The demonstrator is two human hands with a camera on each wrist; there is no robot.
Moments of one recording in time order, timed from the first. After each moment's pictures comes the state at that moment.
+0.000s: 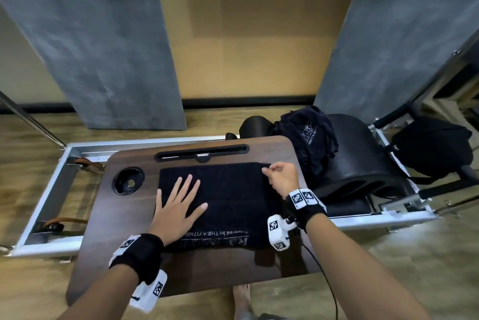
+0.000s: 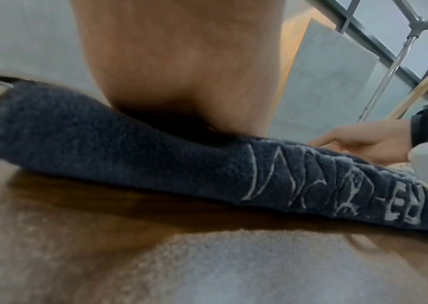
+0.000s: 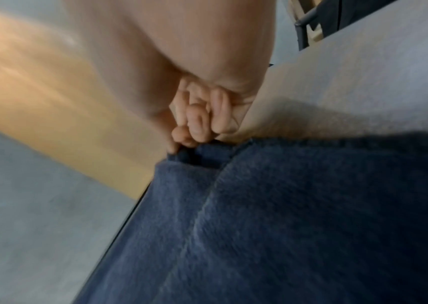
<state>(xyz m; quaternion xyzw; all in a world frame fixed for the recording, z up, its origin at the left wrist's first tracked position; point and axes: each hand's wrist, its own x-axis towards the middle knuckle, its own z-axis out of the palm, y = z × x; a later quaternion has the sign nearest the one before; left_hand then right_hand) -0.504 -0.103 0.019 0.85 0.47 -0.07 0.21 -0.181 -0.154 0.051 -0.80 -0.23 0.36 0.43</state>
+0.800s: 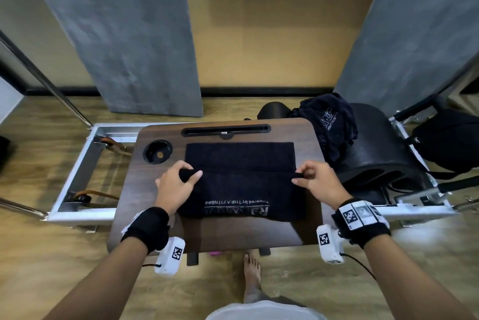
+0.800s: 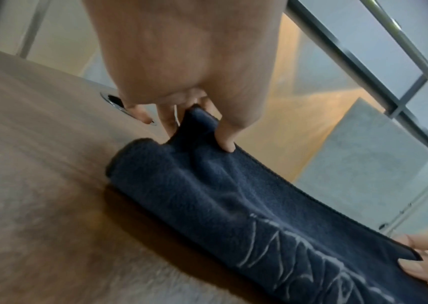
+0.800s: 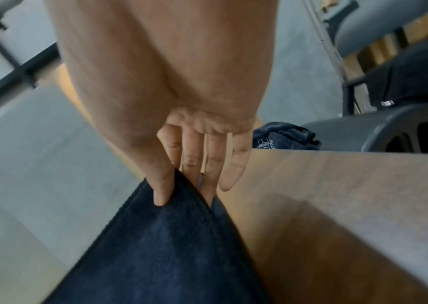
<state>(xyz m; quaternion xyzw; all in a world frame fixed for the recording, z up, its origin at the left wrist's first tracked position) -0.555 -0.111 0.039 0.69 0.60 0.23 0.33 -0.185 -0.246 0.076 -0.76 -0.43 0.36 0.33</state>
